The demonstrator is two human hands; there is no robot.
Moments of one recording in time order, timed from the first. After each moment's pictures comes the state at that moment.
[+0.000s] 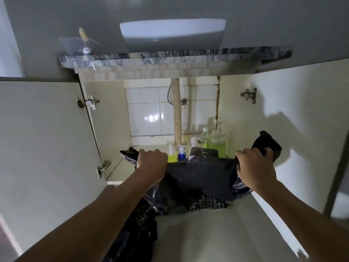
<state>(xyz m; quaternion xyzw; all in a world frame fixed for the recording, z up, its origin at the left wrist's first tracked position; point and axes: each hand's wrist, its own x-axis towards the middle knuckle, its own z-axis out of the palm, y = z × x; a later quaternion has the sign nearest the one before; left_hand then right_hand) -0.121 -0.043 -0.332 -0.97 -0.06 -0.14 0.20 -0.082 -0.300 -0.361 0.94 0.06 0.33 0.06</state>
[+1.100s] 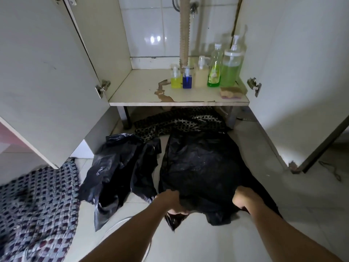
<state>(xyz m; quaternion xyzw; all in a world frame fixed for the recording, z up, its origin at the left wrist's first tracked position) -0.226 -0.082 -0.632 -0.94 -0.06 0.34 -0.10 -0.166 -0.314 -0.623 0.95 -0.06 -0.29 -0.06</state>
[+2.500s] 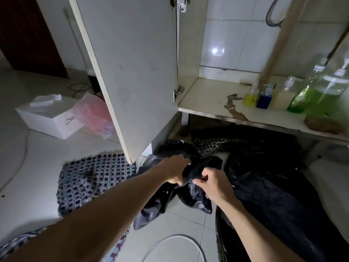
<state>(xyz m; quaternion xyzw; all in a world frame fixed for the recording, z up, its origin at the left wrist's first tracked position) -0.215 0.146 -0.554 -0.99 -0.05 0.12 -0.05 -0.176 -0.016 -0.584 0.92 0.27 -0.04 -0.29</state>
